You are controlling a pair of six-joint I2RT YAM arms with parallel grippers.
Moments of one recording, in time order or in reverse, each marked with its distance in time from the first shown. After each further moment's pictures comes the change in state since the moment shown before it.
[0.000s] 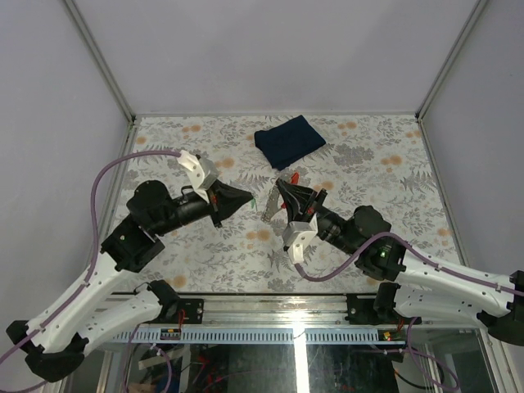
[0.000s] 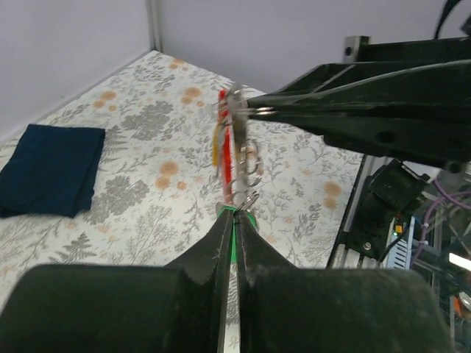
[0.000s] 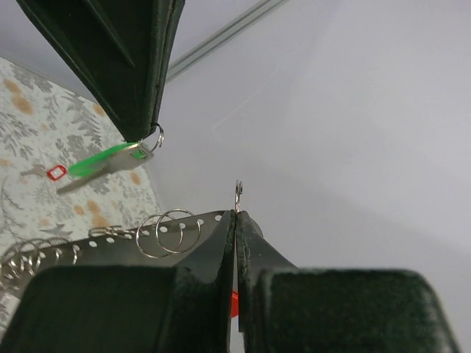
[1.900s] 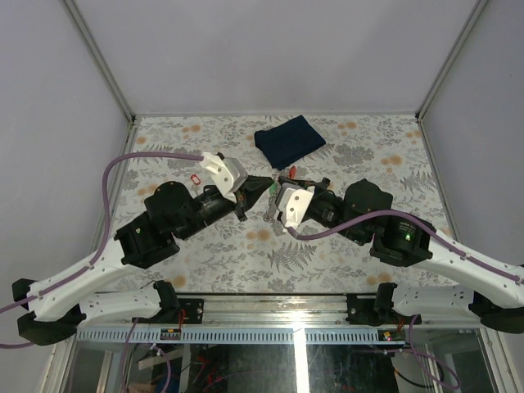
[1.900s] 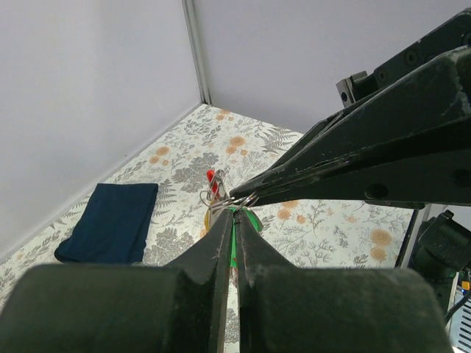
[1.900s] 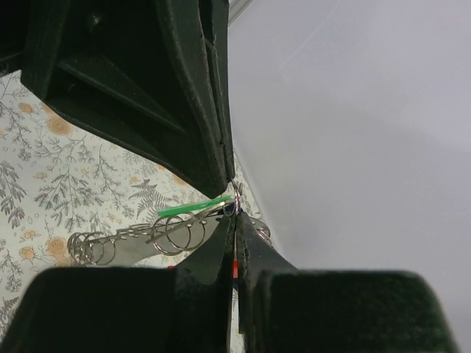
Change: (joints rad) left arm -0.370 0.166 0.192 0.057 -0.485 0.193; right arm 0.065 0.127 0.491 -0.659 0.157 0.303
